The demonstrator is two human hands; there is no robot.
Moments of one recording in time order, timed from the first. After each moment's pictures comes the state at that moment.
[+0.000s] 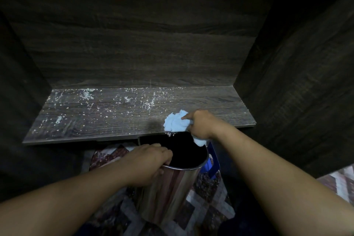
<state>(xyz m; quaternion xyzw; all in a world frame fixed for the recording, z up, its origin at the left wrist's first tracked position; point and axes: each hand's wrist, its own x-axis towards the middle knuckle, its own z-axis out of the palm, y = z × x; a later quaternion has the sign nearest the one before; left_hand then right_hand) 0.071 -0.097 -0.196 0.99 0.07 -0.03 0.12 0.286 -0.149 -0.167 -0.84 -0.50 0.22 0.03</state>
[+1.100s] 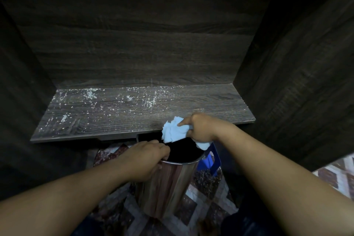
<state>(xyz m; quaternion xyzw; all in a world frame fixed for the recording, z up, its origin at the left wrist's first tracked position) 0.061 -0.095 -0.195 0.99 0.09 -0.04 0.11 0.268 -0.165 -0.156 -0.79 -0.56 0.24 -0.03</state>
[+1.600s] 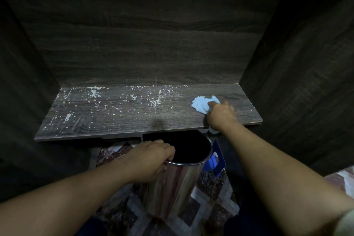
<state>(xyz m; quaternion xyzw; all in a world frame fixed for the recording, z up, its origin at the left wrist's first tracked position) 0.061 -0.091 -0.200 0.99 0.08 -0.02 0.12 0.311 -0.153 -0.175 -0.92 -0.36 0.11 0.02</state>
